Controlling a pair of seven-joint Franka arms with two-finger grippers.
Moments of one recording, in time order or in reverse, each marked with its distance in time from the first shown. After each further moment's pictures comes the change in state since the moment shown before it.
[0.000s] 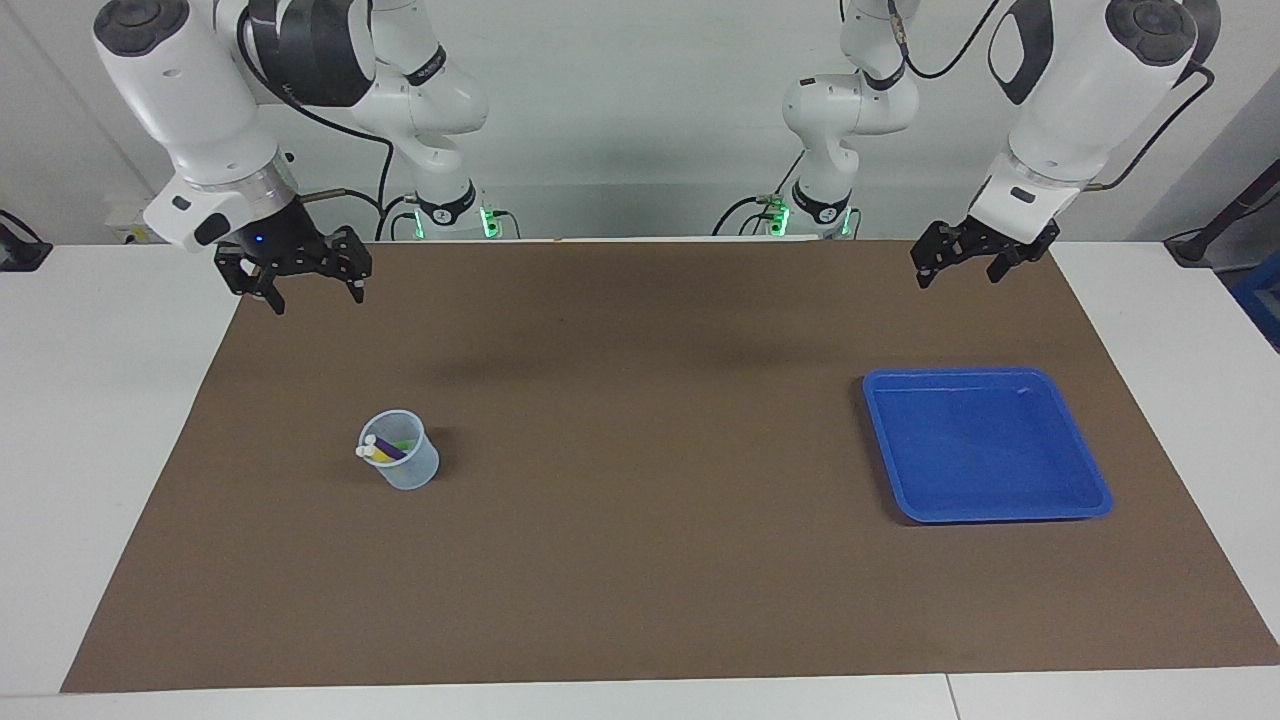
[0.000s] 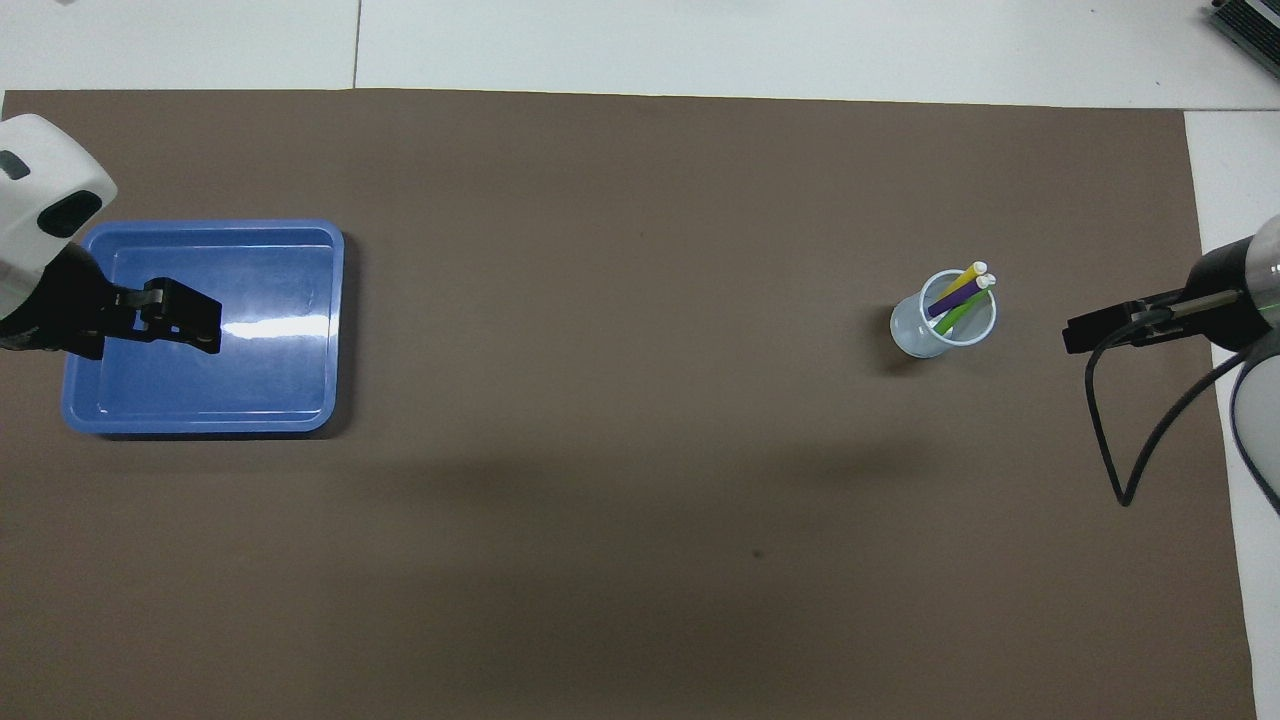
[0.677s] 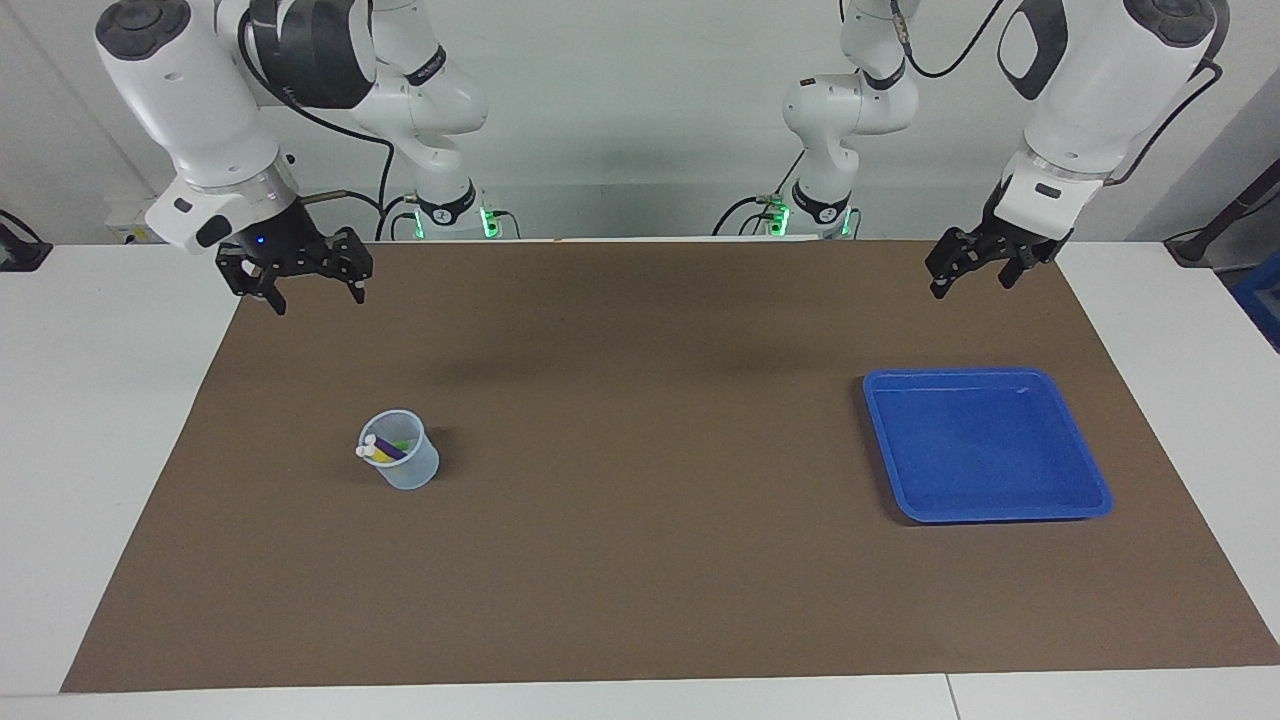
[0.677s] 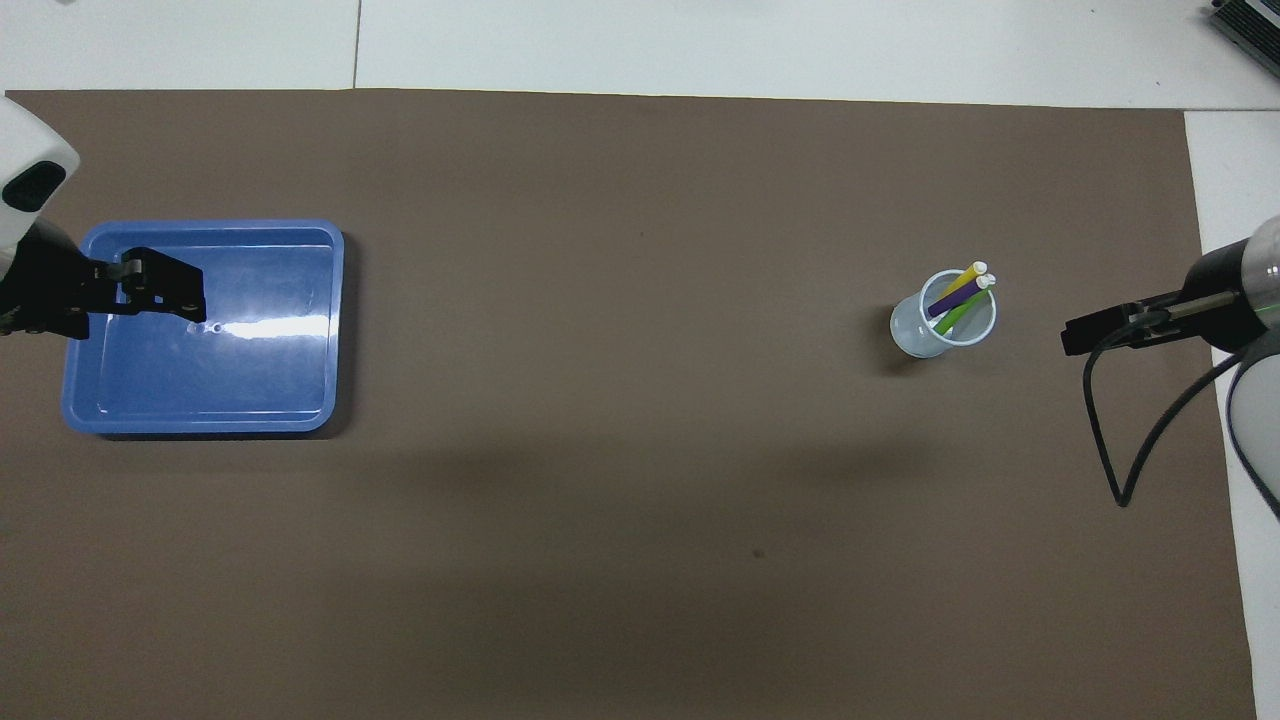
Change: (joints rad) left arm 0.014 -0.004 0.006 0.002 -0.001 0.059 -0.061; right arm 0.000 0.000 0.000 -0.006 0.000 0.000 0.000
